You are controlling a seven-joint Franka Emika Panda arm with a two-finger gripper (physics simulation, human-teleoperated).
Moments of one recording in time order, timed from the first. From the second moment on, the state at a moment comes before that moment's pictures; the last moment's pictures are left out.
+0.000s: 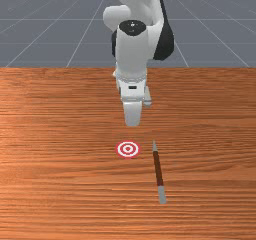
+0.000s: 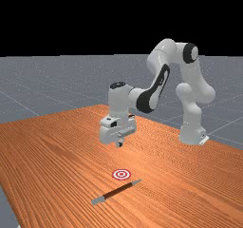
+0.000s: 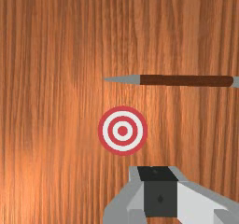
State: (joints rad) arm 0.01 0.46 0.00 -1.85 -0.02 2.27 -0.80
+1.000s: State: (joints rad) arm 0.19 0.52 0.09 -1.72 0.01 2.19 -0.57
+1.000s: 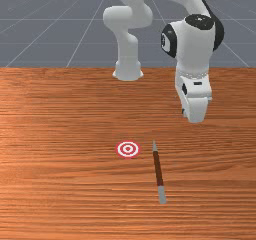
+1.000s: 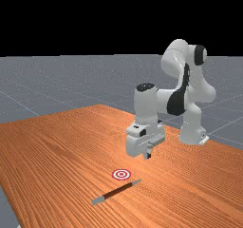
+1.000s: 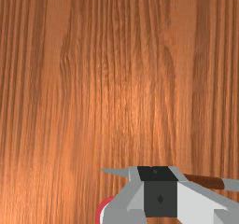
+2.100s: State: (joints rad) arm 0.22 0.75 0.07 -1.72 -0.03 2.44 -0.54
